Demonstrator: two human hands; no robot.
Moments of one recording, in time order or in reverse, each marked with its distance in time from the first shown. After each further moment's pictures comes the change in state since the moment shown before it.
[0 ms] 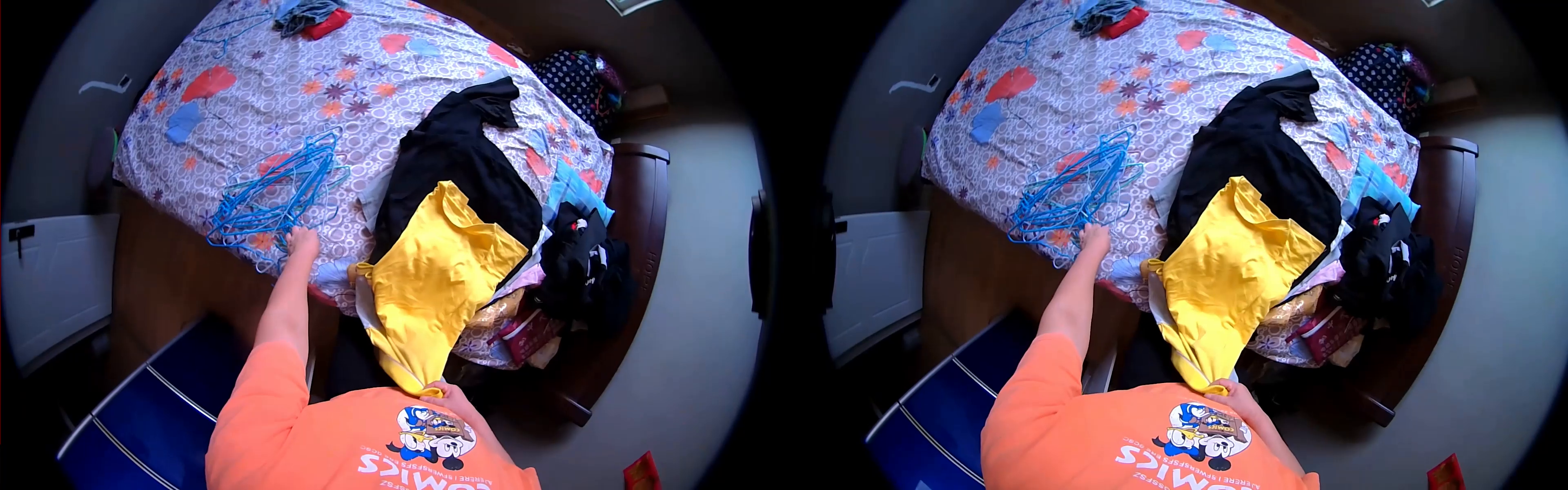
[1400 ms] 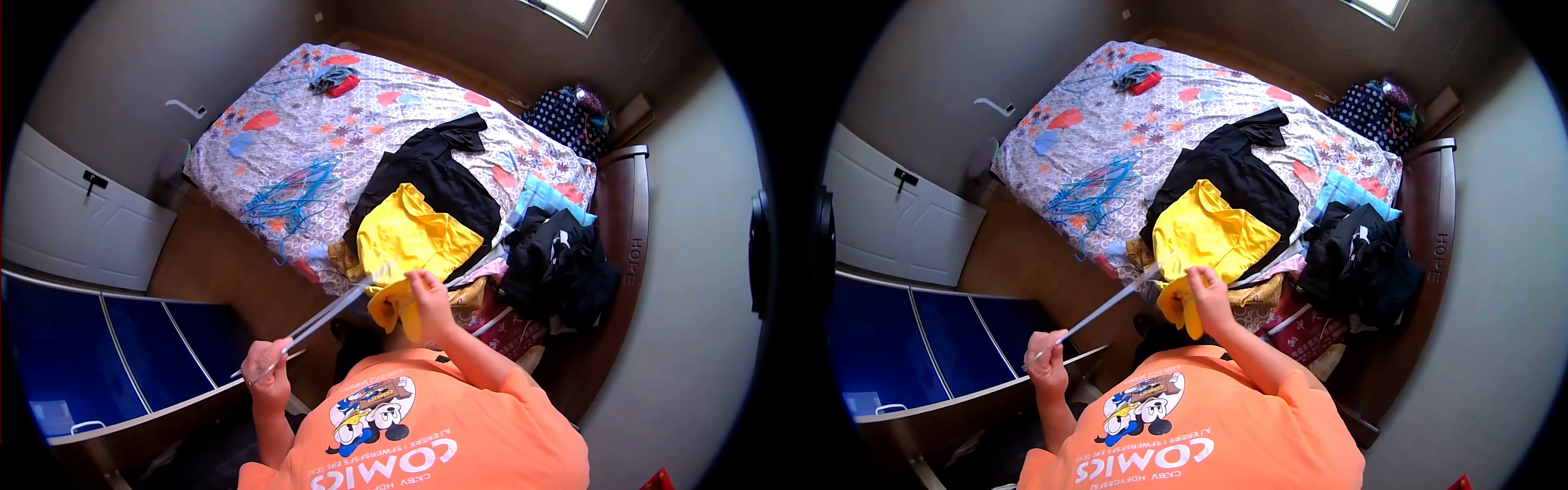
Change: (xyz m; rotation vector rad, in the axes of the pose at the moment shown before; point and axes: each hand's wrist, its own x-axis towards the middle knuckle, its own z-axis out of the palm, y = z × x) left_hand -0.603 0.192 -0.050 -0.549 1.270 0.305; right_hand -0.092 -0.043 -0.118 0.247 0.086 -0.914
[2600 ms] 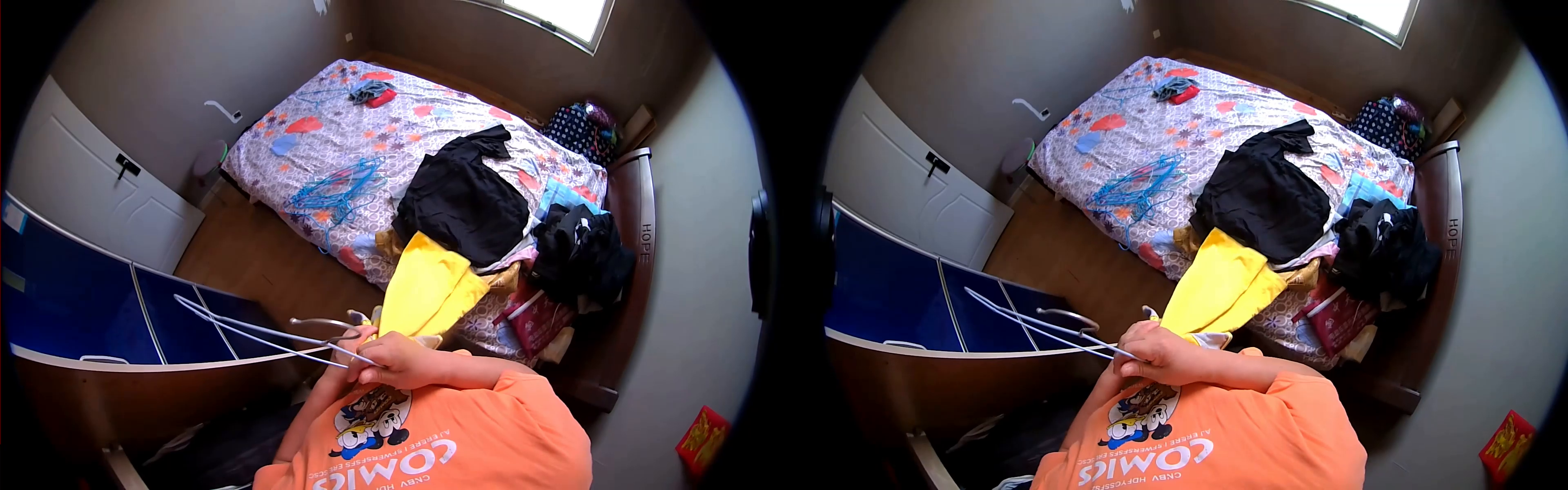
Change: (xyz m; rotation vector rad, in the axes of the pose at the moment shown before) left_hand -0.126 -0.075 -0.034 -0.518 -0.399 0.047; right_hand -0.182 -0.066 0.172 -0.149 -1.052 -0.722
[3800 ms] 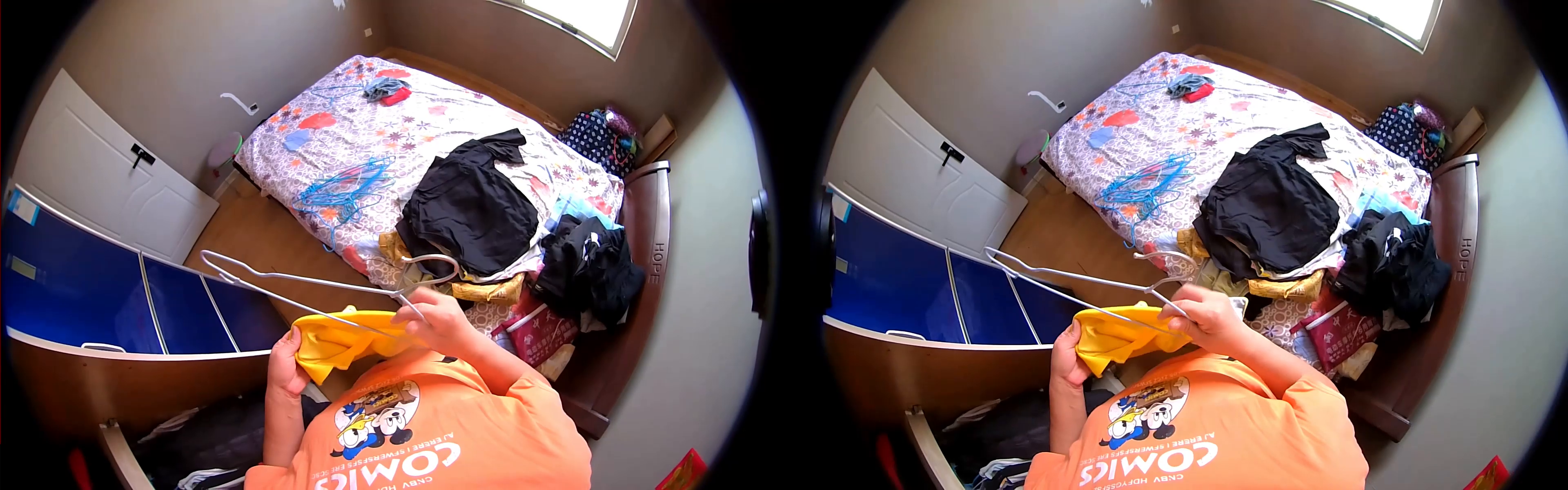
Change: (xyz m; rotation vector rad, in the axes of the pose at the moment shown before) left_hand 0.024 0.050 -0.045 -1.163 0.534 -0.819; right_hand -0.052 0.014 -0.095 -0.384 0.201 0.136
